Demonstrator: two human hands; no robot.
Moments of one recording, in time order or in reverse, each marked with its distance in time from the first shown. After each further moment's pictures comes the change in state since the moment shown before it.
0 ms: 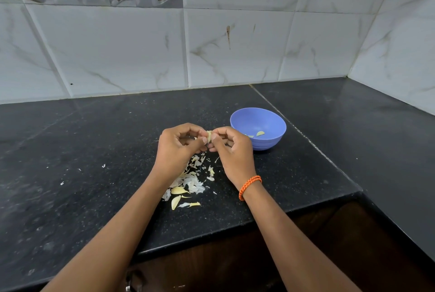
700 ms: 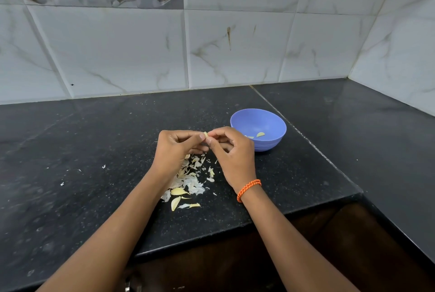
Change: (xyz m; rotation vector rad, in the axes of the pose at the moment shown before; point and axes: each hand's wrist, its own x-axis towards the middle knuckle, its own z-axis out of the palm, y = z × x) left_hand 0.000 0.004 -0.002 -0.176 0.005 -0.135; right_hand -0.003 -0.002 0.000 -0.062 0.028 -0.201
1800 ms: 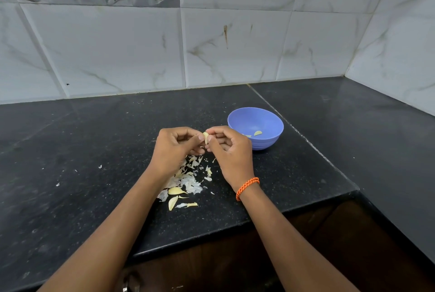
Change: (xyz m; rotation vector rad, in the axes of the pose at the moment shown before) left_hand 0.004 0.001 0.000 0.138 -0.047 0.037; right_hand 0.000 0.002 0.000 0.073 0.004 0.154
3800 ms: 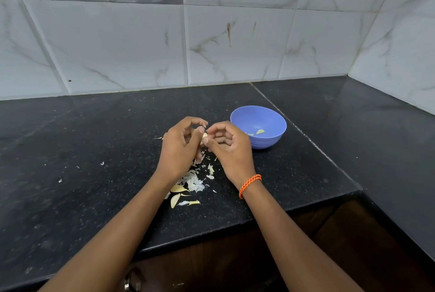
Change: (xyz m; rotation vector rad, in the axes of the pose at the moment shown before) left_hand -0.003 -0.003 0.012 0.175 0.101 0.124; right_hand 0.002 -0.004 0.001 0.142 -0.083 0.042
